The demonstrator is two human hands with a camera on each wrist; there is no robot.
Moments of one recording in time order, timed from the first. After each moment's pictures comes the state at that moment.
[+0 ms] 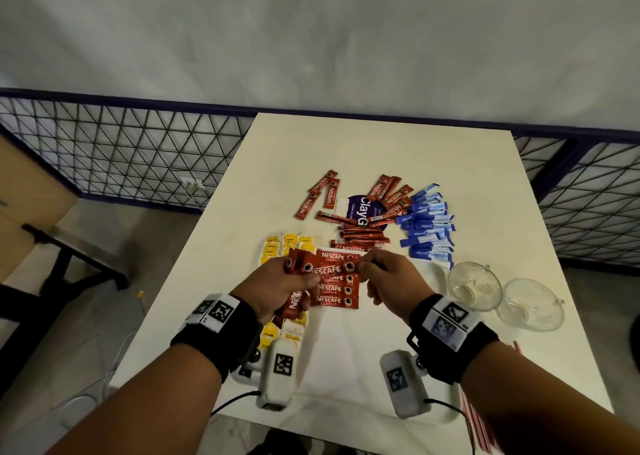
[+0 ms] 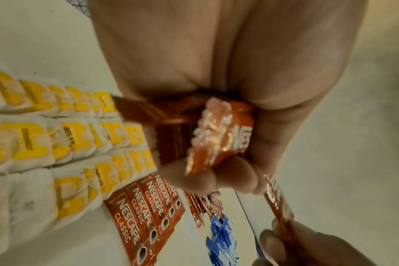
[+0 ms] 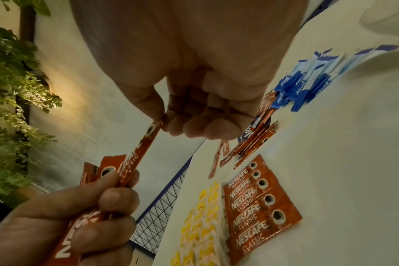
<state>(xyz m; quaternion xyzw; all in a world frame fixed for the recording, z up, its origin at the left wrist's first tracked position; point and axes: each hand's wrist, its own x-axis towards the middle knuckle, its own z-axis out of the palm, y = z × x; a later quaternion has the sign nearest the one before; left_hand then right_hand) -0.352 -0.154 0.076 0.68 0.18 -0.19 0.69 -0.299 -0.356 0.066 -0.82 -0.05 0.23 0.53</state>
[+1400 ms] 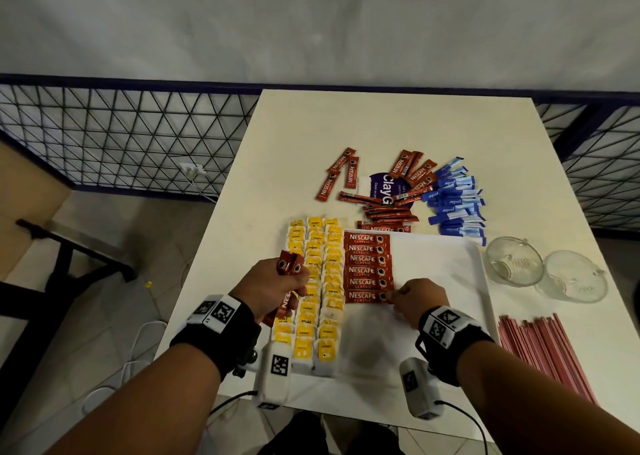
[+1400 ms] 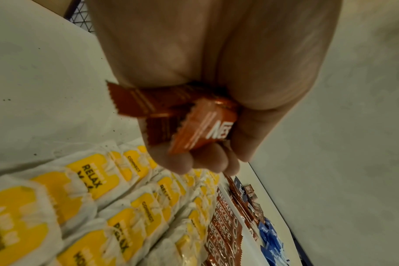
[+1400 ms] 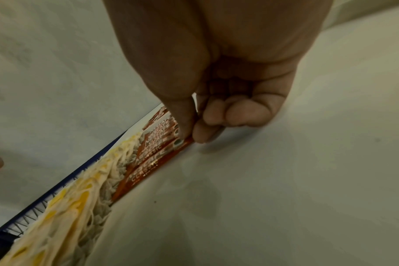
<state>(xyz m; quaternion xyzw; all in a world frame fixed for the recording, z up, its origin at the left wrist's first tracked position) -0.370 -0.081 0.046 0.71 0.25 -0.21 0.62 -0.316 -0.337 -0.032 -0.91 0.13 0.30 0.26</state>
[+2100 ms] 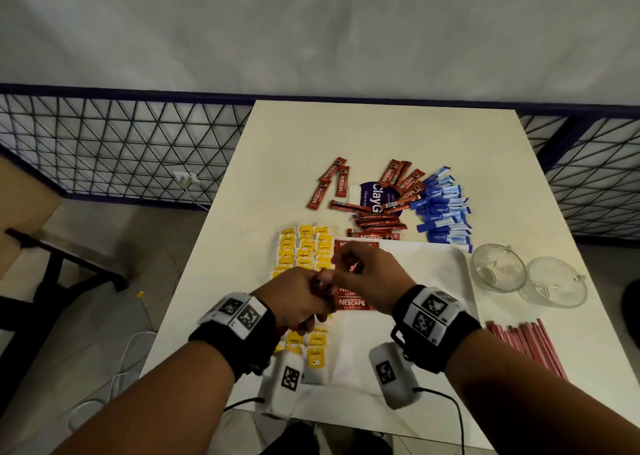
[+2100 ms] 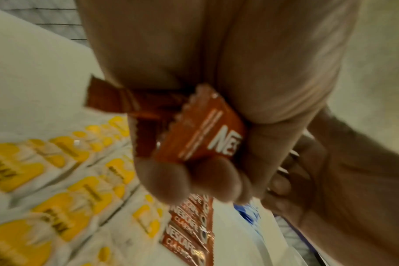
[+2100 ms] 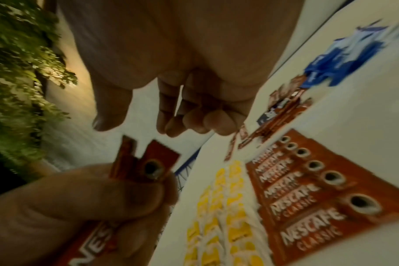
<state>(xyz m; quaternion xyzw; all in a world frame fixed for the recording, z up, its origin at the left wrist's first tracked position) -0.361 -0.122 0.068 0.79 0.08 -0.32 0.51 -0.317 -0.290 0.065 -0.86 -0.15 0.20 0.44</state>
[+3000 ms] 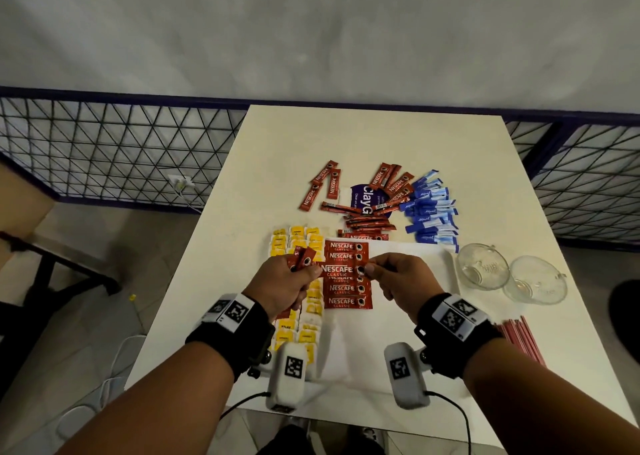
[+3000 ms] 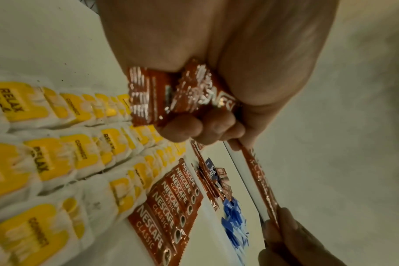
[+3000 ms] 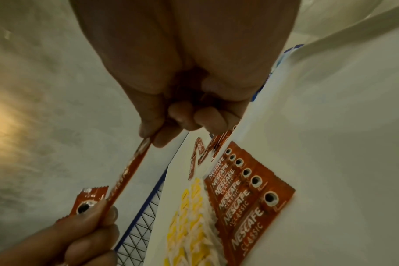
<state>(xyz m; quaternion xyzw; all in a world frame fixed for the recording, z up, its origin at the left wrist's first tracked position) -0.359 -0.129 0.052 0.74 0.19 -0.15 0.62 -0.321 -0.343 0.044 -0.79 0.05 0.21 0.57</state>
